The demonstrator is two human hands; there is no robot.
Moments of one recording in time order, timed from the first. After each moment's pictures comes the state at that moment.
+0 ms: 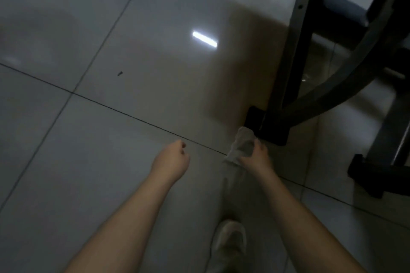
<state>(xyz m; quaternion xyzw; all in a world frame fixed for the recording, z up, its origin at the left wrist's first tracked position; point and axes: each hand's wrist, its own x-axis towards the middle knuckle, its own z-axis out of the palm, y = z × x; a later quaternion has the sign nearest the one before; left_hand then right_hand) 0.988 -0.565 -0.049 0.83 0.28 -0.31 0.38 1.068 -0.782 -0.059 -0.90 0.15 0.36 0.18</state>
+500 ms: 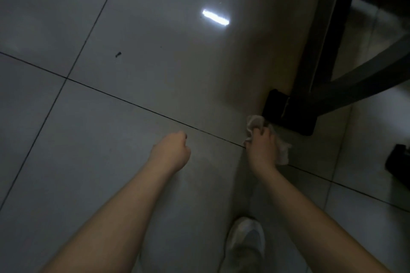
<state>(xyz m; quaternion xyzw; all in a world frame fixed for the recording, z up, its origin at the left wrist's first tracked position) 0.994 -0.550 -0.108 0.86 0.22 -0.38 0.26 1.062 -0.768 -0.144 -0.97 0.00 0.25 -0.01</state>
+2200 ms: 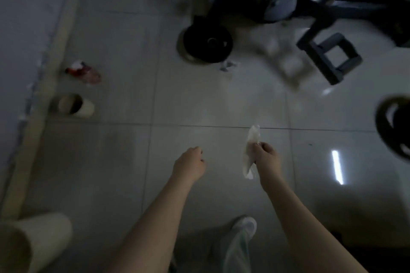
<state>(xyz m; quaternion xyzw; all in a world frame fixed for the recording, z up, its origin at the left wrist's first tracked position) 0.555 -0.479 0.307 0.60 0.69 -0.08 0.40 0.743 -0.483 0.340 -0.79 -0.21 0.49 0.30</state>
